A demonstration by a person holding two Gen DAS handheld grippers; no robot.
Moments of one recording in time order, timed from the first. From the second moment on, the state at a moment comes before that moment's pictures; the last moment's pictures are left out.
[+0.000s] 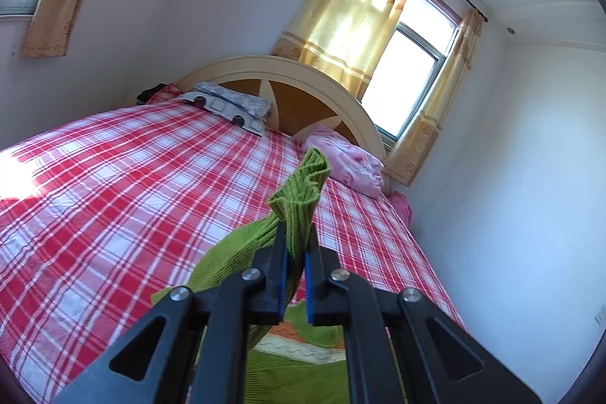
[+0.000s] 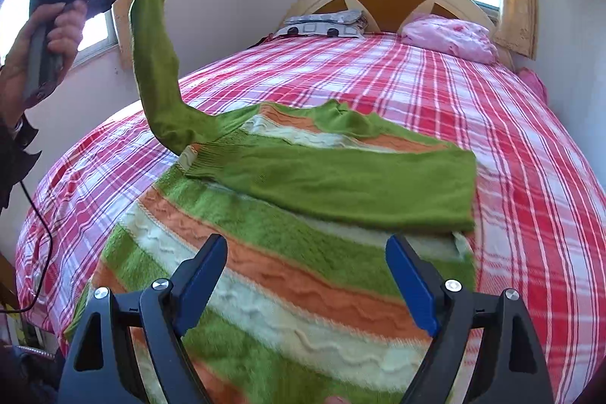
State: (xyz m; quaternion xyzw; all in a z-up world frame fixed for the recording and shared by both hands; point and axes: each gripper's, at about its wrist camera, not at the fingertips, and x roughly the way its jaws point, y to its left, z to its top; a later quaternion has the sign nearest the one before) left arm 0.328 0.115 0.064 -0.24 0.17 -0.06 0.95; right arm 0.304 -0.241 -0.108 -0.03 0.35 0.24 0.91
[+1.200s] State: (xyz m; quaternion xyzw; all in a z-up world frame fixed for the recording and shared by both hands) left arm 0.365 -0.157 -0.064 -0.04 0.33 -0.17 0.93; right arm 0.287 -0.316 -0.169 0.06 0.39 0.22 0.89
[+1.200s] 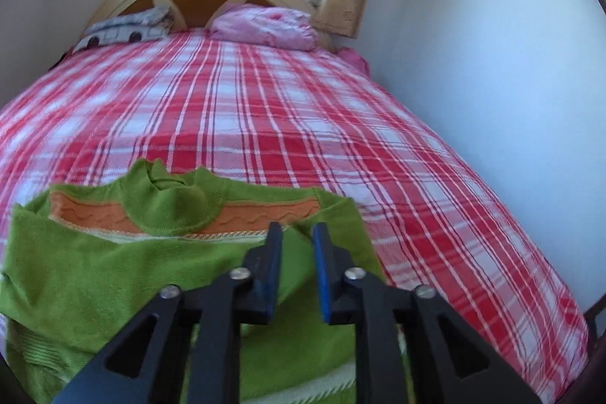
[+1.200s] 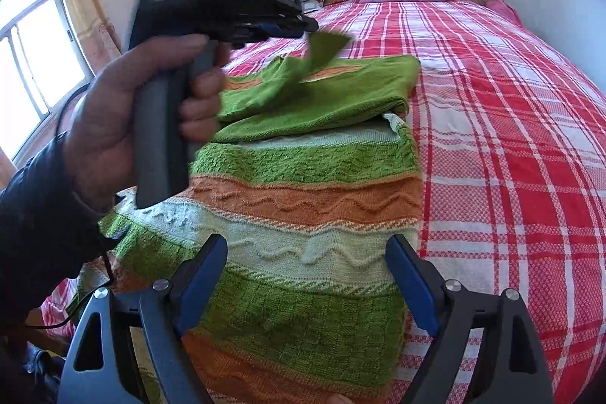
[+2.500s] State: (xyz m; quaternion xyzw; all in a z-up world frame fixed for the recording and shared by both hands) left arm 0.340 0.074 -0.142 0.03 0.39 -0.02 0.92; right arm 0.487 -0.286 -0.161 0.13 0.45 0.17 0.87
